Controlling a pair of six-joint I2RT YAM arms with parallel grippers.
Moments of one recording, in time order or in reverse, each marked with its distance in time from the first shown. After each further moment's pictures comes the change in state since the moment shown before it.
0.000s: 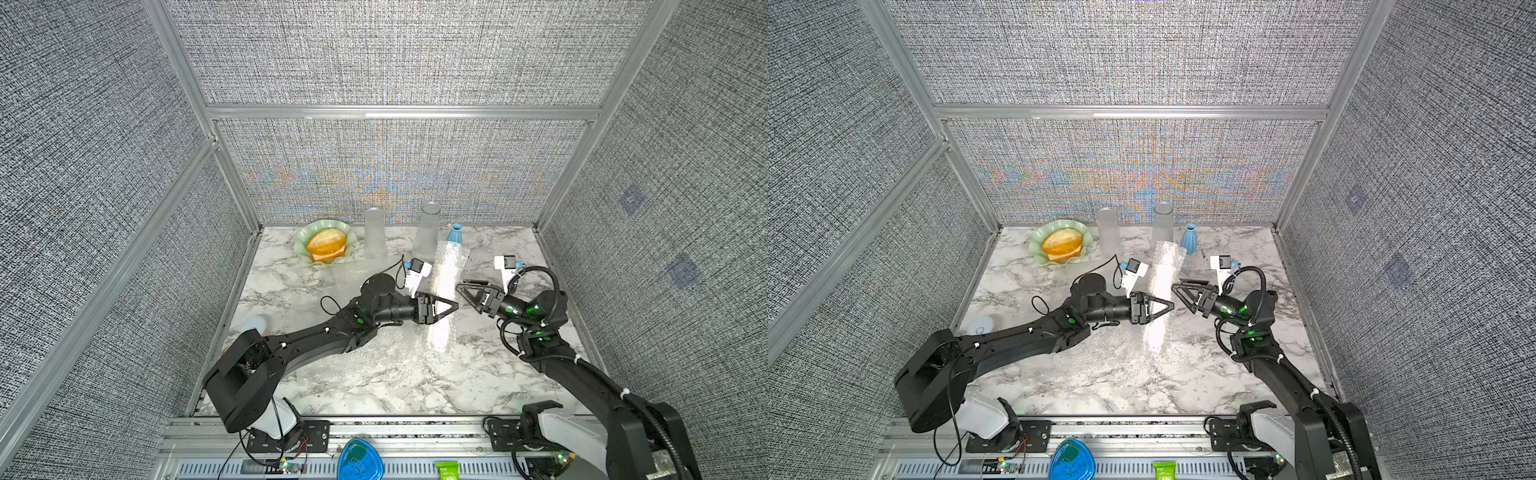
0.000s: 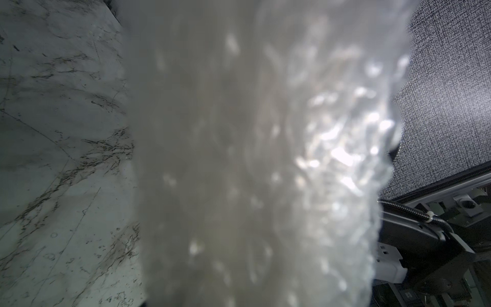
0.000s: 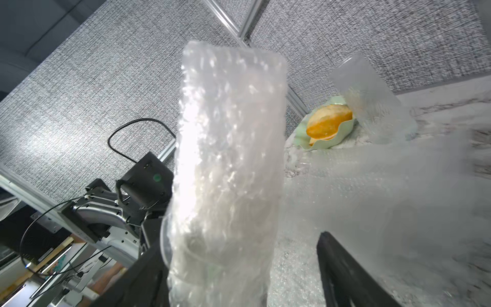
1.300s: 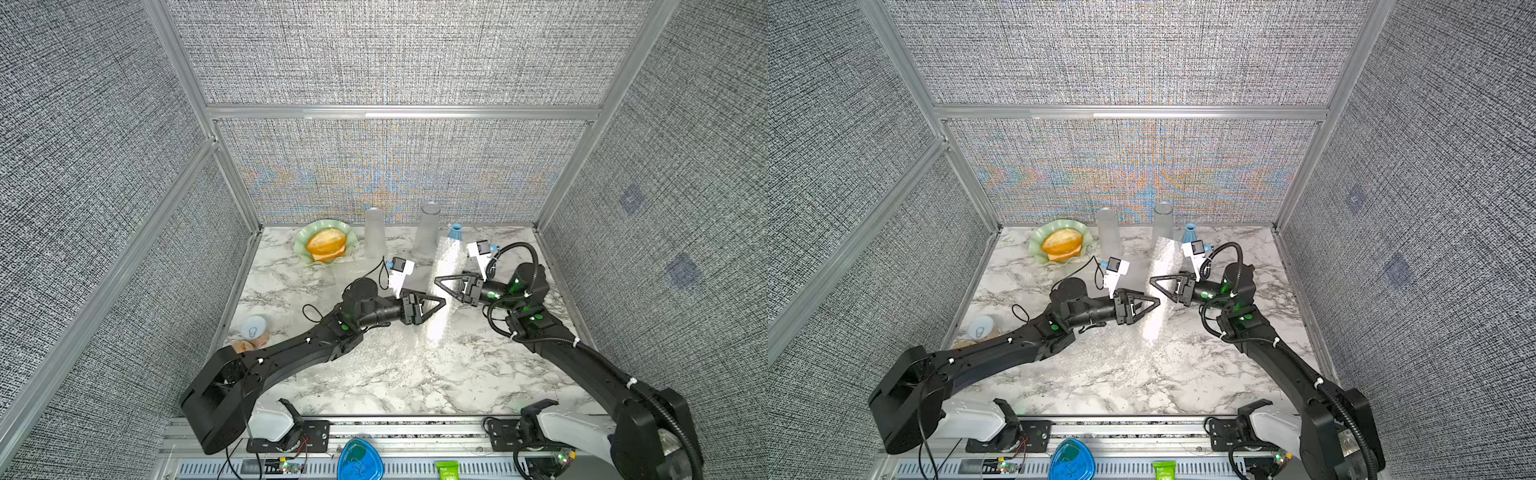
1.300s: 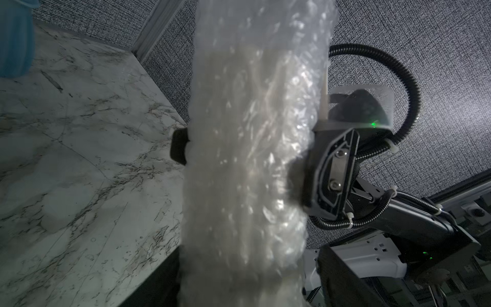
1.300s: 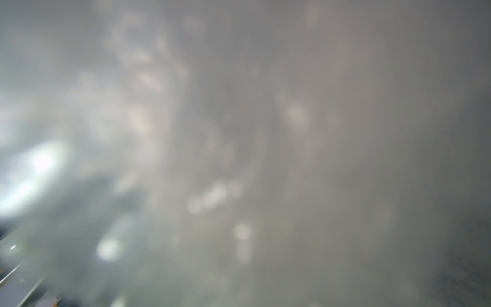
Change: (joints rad) left arm 0.043 -0.174 -0.127 0.003 -0.101 0.035; right arm 0.148 0.060 0.275 -0.508 0.071 -0.238
